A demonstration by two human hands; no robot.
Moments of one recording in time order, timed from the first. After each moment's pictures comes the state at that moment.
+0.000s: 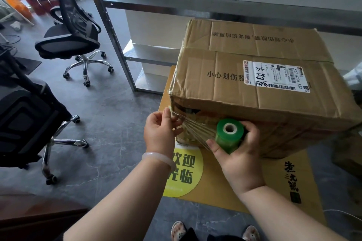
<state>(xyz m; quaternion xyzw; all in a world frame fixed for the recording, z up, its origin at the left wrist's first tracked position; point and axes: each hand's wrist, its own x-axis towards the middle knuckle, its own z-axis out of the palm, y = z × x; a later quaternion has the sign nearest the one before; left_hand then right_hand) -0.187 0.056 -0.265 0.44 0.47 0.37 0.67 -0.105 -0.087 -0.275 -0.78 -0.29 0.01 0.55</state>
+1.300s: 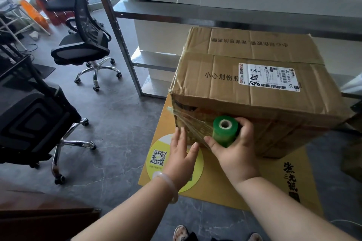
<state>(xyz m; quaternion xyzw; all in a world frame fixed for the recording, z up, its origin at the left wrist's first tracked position) -0.216 -0.005 -0.286 0.72 0.40 0.09 0.56 -0.103 -0.091 -0.273 -0.79 -0.30 0.03 0.53</state>
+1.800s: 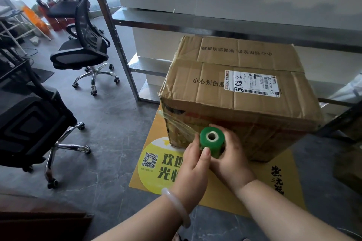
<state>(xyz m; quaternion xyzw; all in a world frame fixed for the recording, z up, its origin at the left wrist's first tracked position) -0.194 -0.065 -0.263 0.63 0.37 0.19 0.66 -0.091 -0.117 -0.253 -0.78 -0.37 0.14 0.48</state>
